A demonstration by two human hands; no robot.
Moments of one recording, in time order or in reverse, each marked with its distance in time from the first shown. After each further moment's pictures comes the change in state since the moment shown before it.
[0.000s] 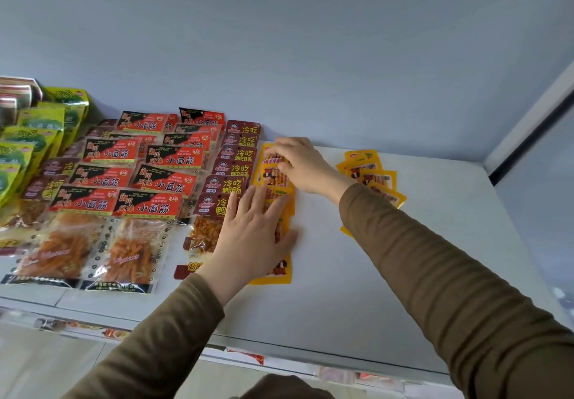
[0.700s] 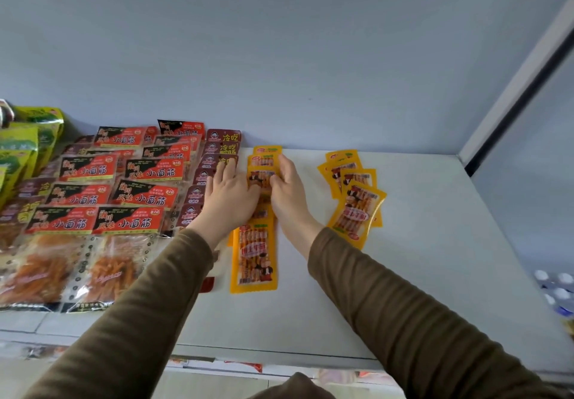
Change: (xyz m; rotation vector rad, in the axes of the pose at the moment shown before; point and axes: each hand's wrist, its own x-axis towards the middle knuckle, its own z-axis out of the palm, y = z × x) left_hand 0.082 -0.029 -0.006 -0.263 -0.085 -0.221; right_hand -0.040 -0.035 0.050 1.012 0.455 0.479
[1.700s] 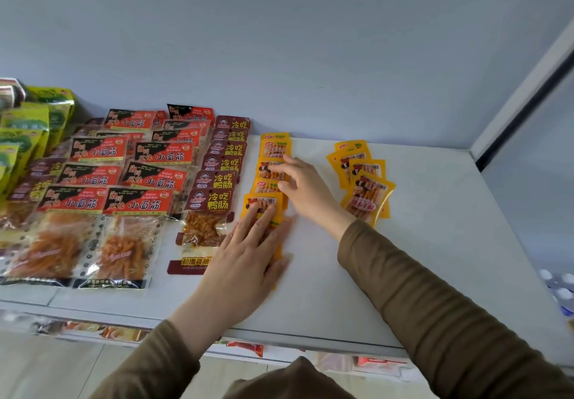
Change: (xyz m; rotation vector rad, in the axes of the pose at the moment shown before) left_hand -0.141 -0.007 0.032 0.231 0.010 0.400; right_hand -0.004 -0.004 -0.043 -0.671 -0.344 -0.250
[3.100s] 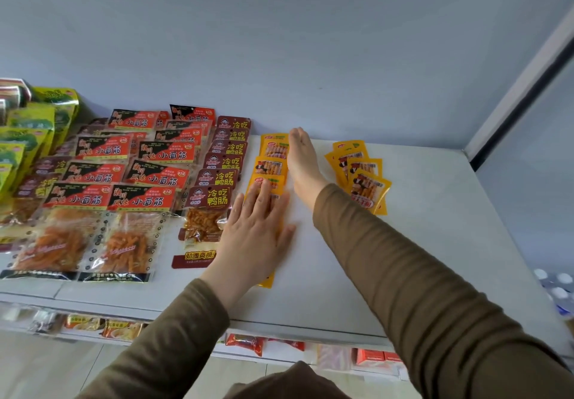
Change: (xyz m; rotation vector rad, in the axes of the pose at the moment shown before) left_hand 0.038 0.008 -0.001 0.083 0.065 -0.128; right_hand 0.045 -0.033 0.000 0.744 0.311 0.351
